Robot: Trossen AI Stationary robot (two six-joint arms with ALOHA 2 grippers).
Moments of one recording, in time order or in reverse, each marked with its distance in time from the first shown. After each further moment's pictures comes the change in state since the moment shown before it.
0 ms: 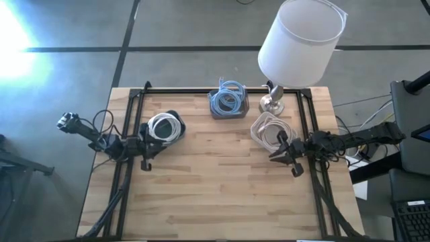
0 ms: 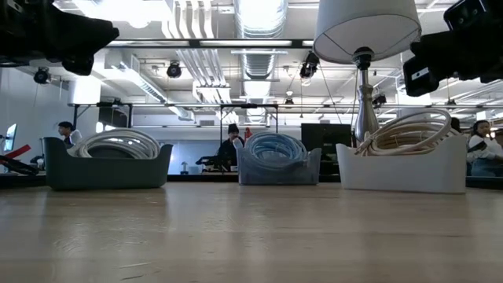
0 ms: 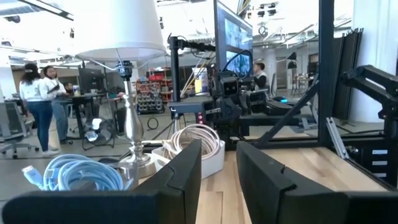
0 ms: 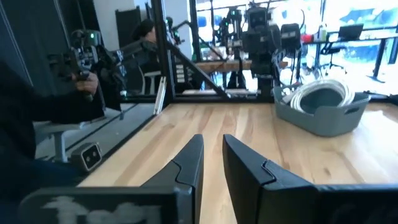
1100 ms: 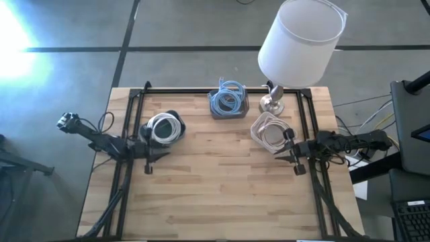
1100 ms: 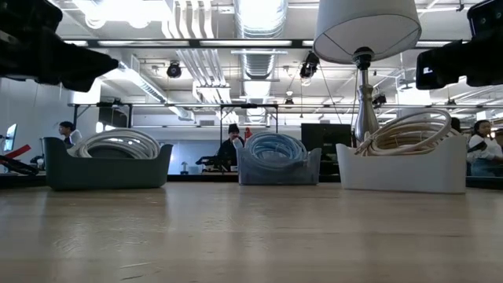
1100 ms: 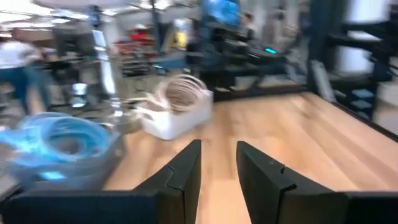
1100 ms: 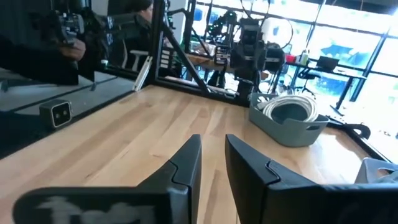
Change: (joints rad) left arm 0.000 0.004 -0.002 -0.235 0.032 -0.088; right arm 0.000 -0.348 0.000 -0.387 0.039 -0.270
